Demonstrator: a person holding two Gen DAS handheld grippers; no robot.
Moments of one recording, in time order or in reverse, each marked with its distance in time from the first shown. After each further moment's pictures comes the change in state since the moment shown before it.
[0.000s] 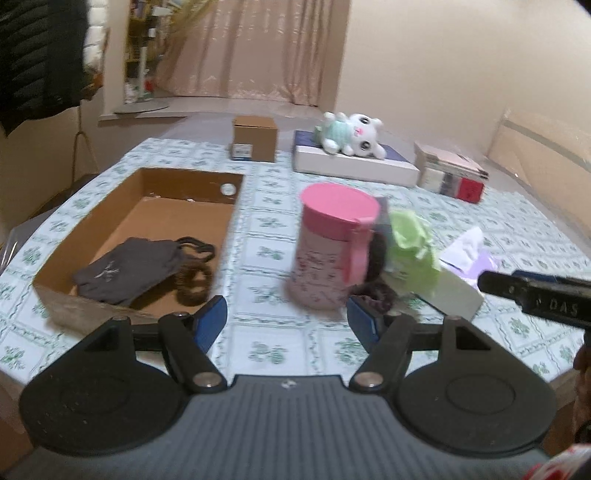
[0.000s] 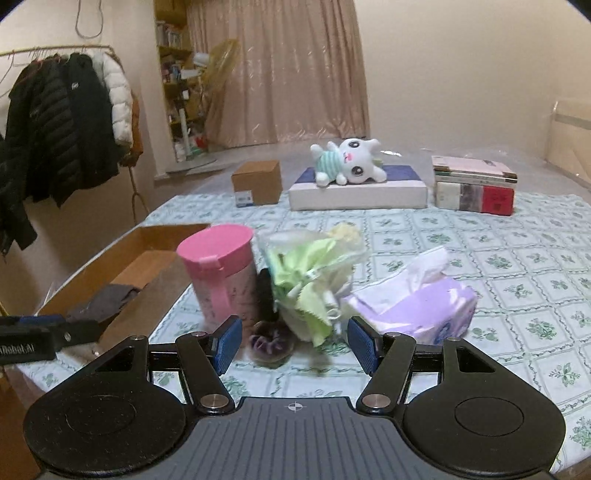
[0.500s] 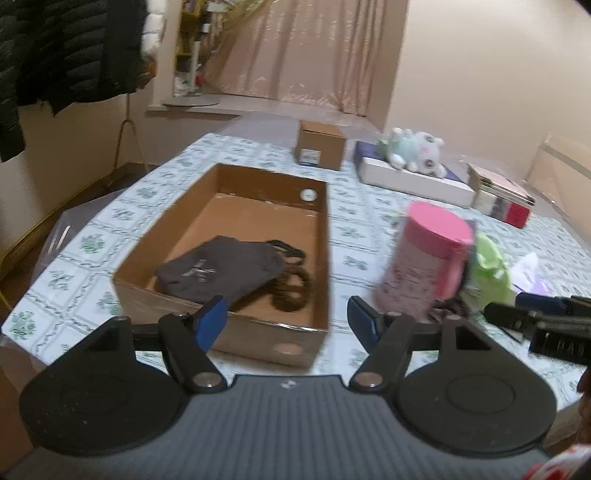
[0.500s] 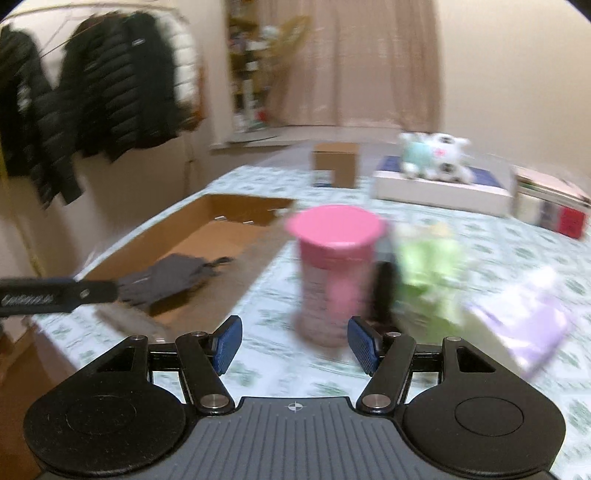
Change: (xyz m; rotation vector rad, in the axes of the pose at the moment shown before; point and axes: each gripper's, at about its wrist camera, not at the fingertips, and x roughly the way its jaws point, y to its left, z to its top) left arm -0.011 0.091 -0.002 -0.097 -0.021 0.097; right arm 0.045 0.081 -0.005 -0.115 0.062 0.096
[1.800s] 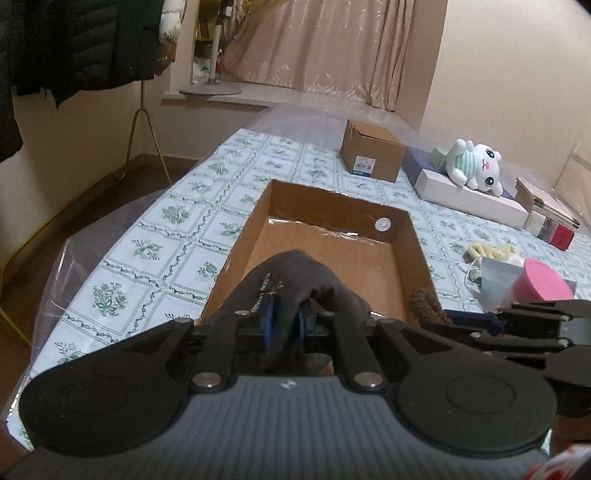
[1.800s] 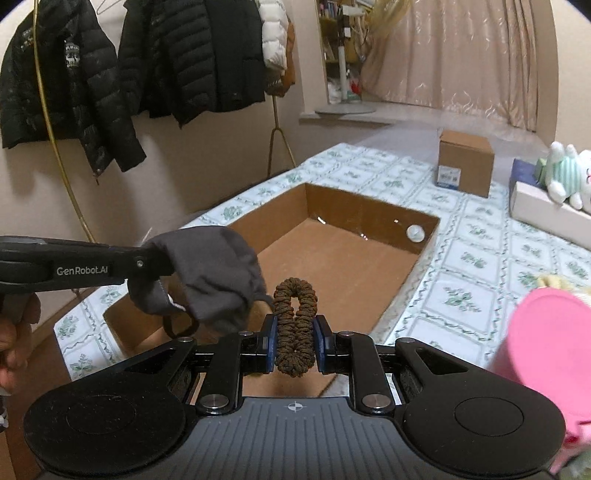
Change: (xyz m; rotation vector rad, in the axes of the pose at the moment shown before) left arm 0.106 0.105 0.073 -0.038 0.047 0.045; right arm 0.184 0.103 0.063 -0.169 0.131 0.306
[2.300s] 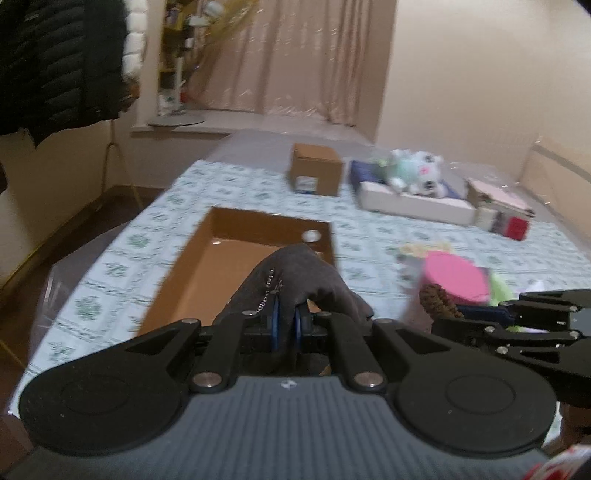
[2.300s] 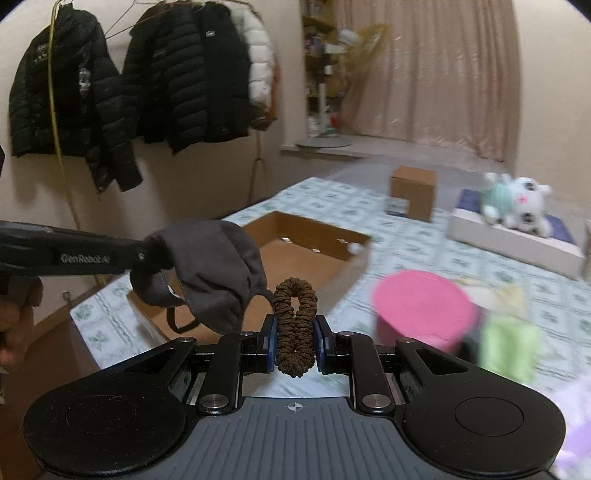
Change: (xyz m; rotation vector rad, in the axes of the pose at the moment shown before) left arm -0.079 -0.061 -0.009 0.083 -0.079 -0.058; right arm -0.111 -0.001 -0.024 -0.038 -0.089 -0.060
